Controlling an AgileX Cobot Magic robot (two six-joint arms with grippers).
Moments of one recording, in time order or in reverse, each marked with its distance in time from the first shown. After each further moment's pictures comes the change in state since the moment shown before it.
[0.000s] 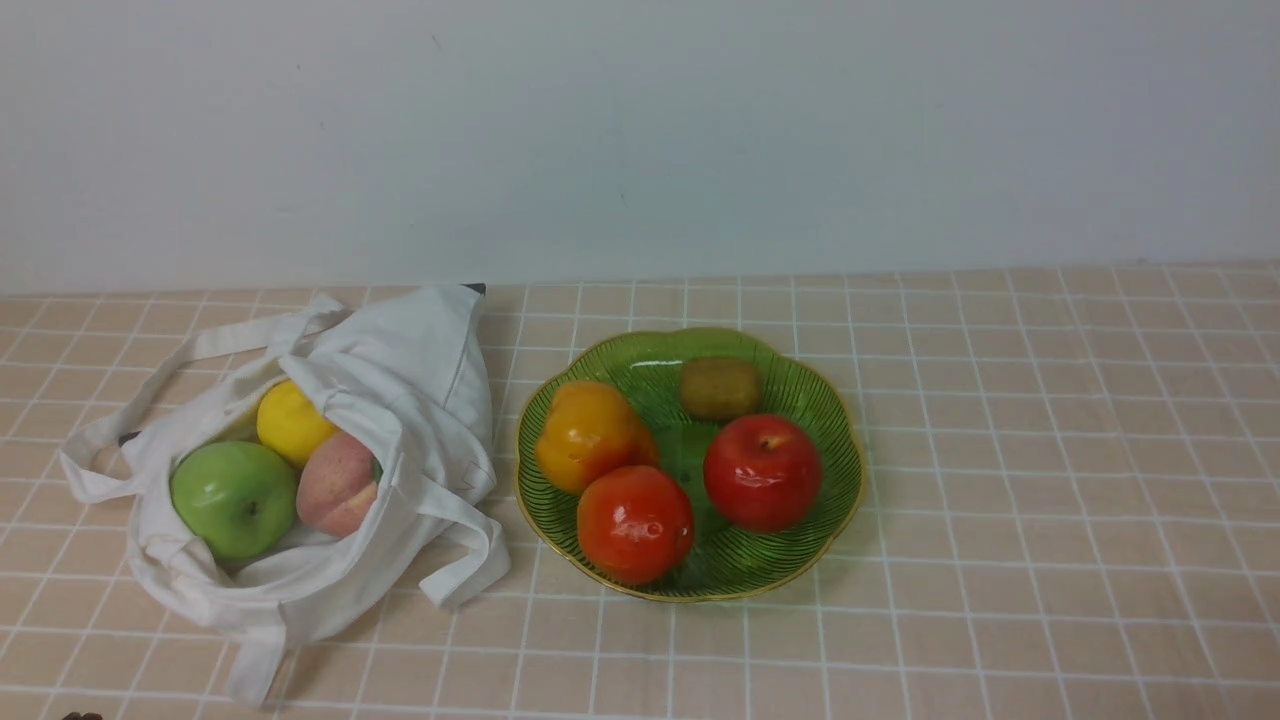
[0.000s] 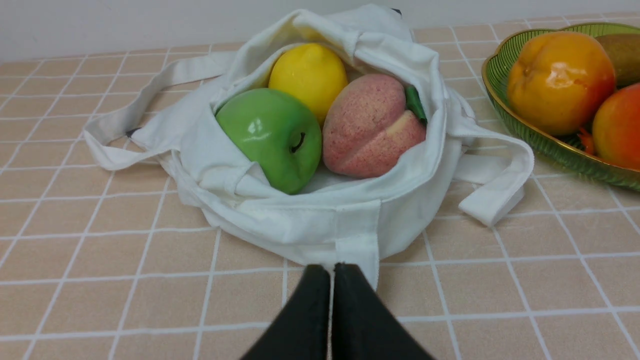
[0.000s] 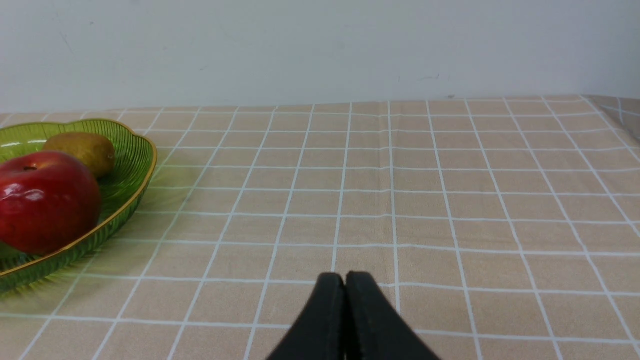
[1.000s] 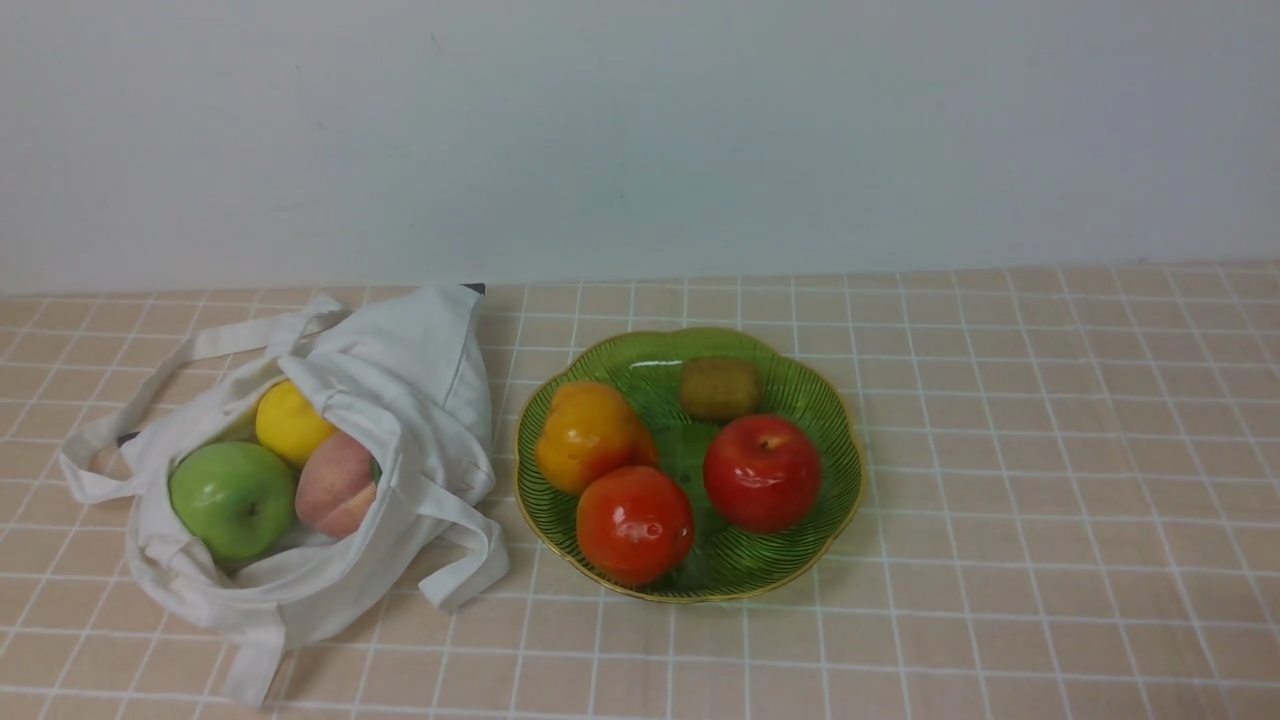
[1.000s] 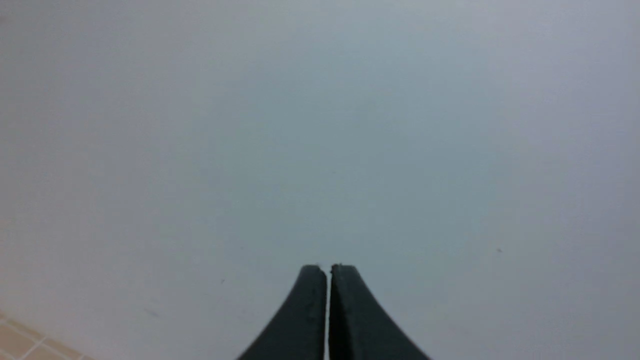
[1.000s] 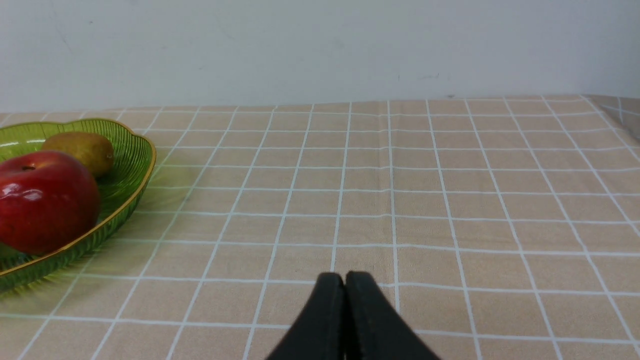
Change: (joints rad) right arm 0.000 0.000 0.000 0.000 0.000 0.000; left arm 0.000 0.063 -0.187 -0.391 -0.514 -0.145
